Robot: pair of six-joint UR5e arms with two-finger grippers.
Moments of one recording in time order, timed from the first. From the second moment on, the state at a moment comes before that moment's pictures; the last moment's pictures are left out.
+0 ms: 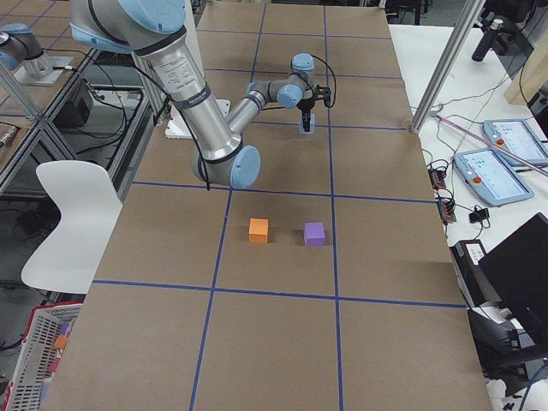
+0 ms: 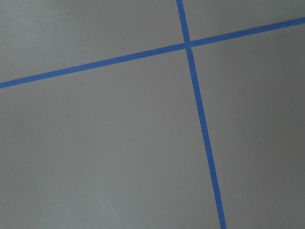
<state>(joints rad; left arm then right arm) -1.64 -1.43 -1.75 -1.47 -2.30 0.28 0.65 -0.94 1.62 -1.46 1.92 1.11</state>
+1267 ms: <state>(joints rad) -1.64 -1.41 -1.75 -1.52 -2.34 0.28 0.98 -1.69 1.93 -1.24 2.11 0.73</state>
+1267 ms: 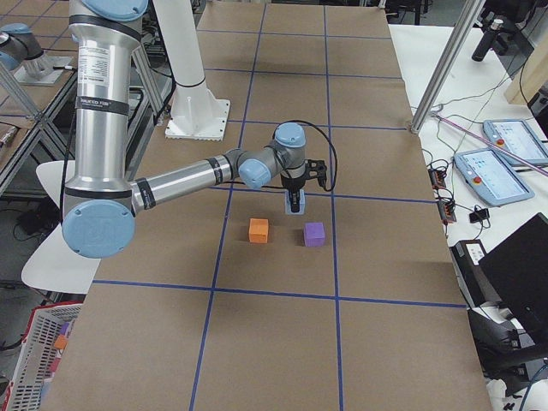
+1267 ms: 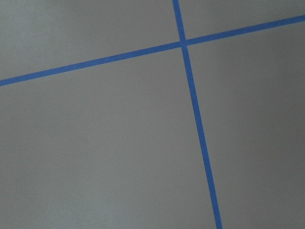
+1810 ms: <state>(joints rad) -1.64 -1.40 -1.75 -1.53 -2.34 0.28 0.99 -1.70 1.78 -1.06 2.12 0.78</state>
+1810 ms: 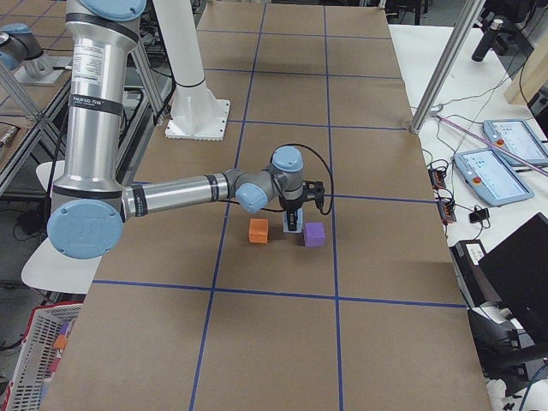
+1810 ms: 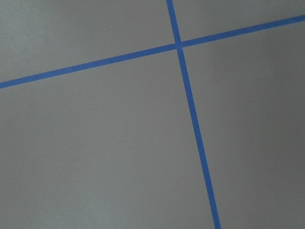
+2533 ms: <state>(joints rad) -1.64 -1.40 -1.75 -1.53 -2.34 0.28 0.94 -1.70 1.71 -0.99 2.10 0.81</state>
